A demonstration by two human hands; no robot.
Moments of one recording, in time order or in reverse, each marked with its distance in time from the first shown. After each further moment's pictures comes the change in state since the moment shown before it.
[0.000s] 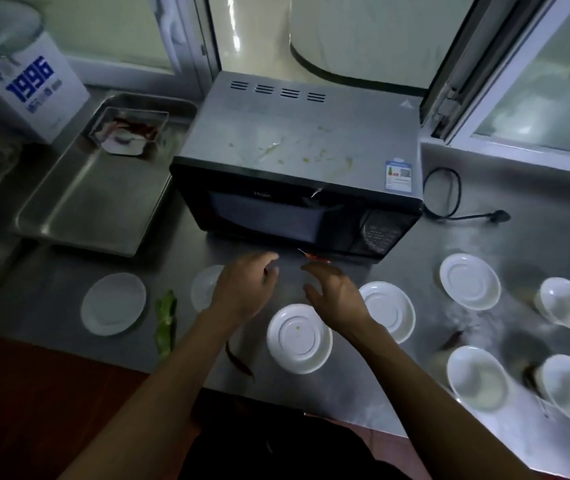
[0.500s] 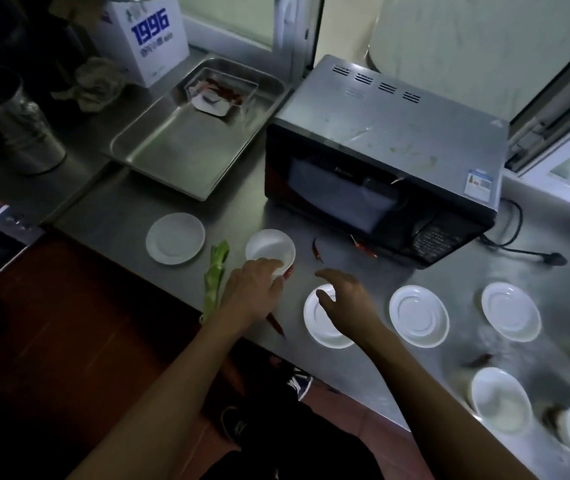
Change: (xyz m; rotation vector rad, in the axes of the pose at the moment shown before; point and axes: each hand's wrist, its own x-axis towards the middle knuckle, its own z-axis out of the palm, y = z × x) left_hand -0.108 -0.055 -0.010 -0.044 0.003 -0.255; right_hand -0.041 -0.046 0.046 -0.072 -0.154 -0.101
